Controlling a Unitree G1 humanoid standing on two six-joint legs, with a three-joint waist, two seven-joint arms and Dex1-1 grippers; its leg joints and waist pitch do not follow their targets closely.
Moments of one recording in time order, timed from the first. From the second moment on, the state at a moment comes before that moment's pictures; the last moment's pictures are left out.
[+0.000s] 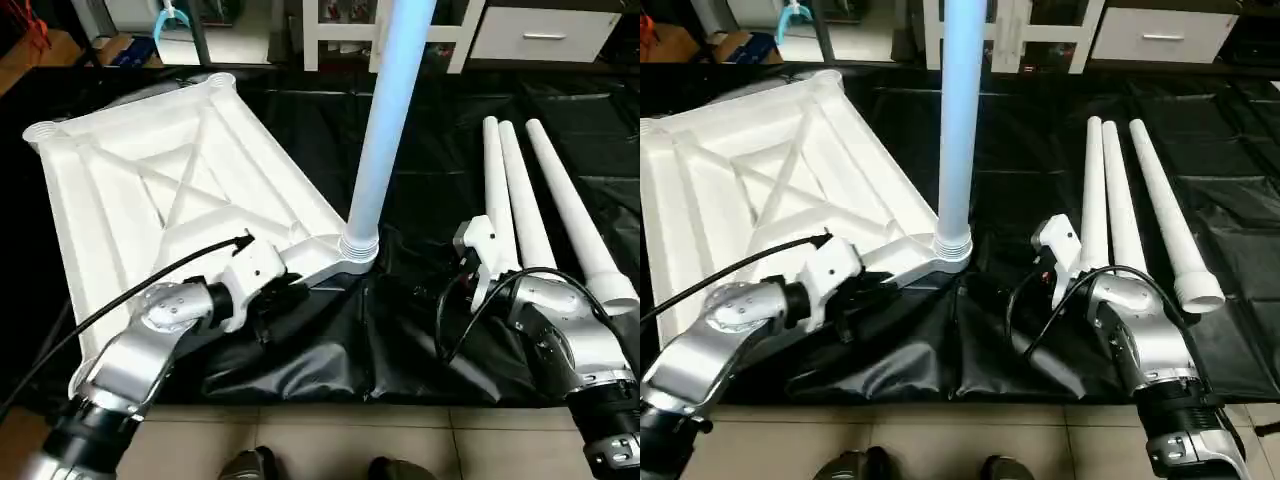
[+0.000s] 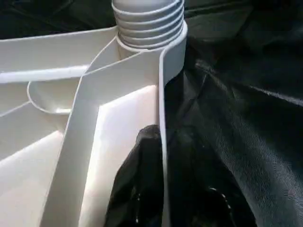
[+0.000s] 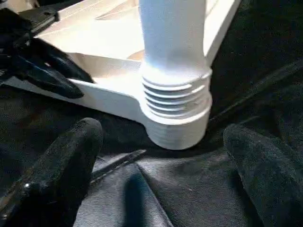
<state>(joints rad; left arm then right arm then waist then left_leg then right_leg) -0.35 0.46 -0.27 0.04 -0.05 0.30 -0.78 -0.40 -0.45 0.08 0.36 0.34 0.15 0.99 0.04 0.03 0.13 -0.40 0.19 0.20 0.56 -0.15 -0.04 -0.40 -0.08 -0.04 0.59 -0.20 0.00</state>
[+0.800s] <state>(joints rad) -0.46 0.42 -0.33 0.11 0.04 0.38 -0.76 -0.40 -0.44 0.08 0.36 0.34 0.15 0.99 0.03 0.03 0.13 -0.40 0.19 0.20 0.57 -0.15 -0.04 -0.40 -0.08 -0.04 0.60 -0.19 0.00</state>
